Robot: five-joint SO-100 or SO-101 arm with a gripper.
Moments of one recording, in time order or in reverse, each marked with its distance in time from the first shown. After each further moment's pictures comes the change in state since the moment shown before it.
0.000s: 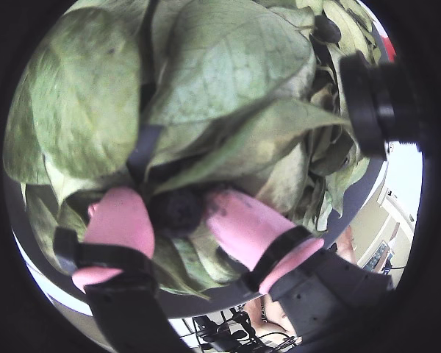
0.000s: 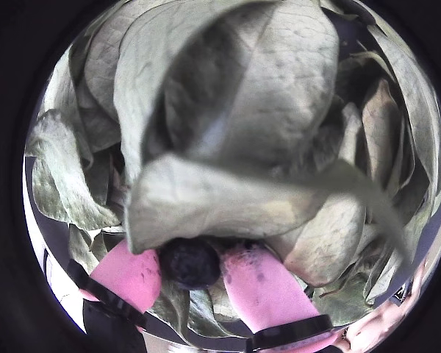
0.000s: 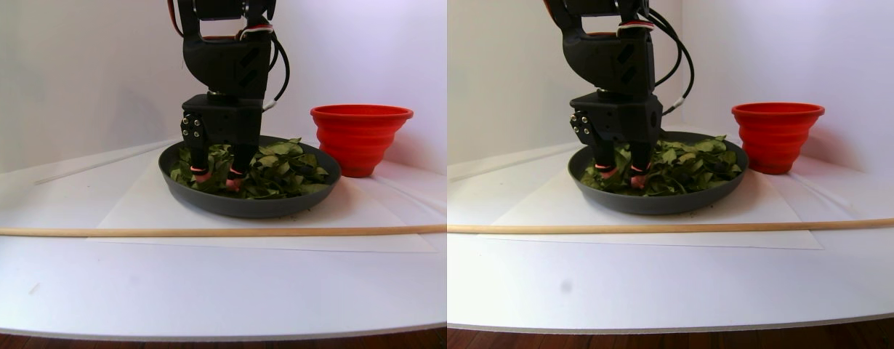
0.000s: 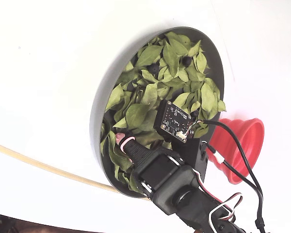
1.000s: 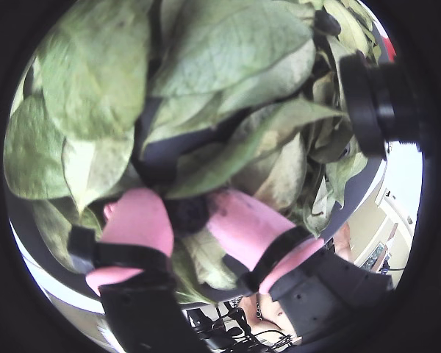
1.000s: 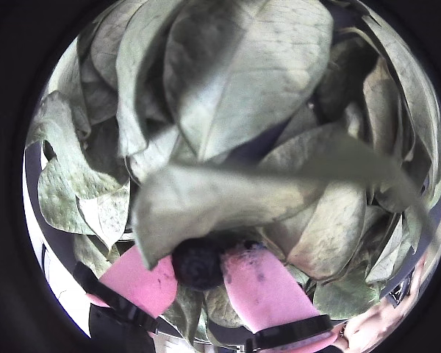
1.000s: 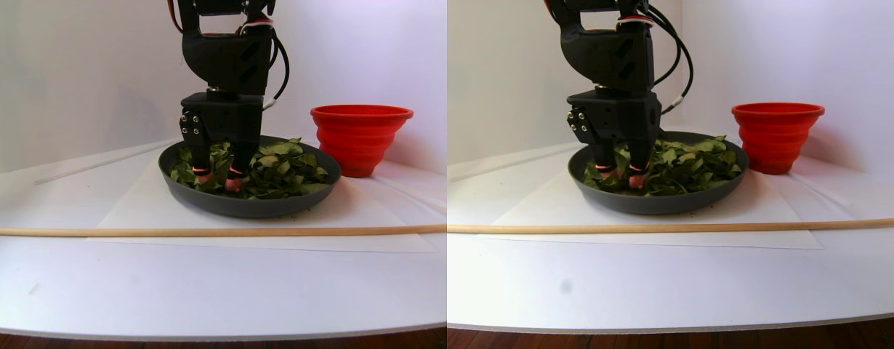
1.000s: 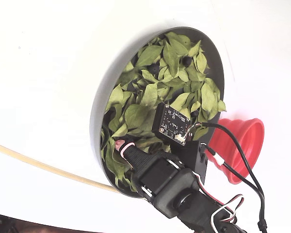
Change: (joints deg) arm 0.0 1.6 0.9 2.7 -0.9
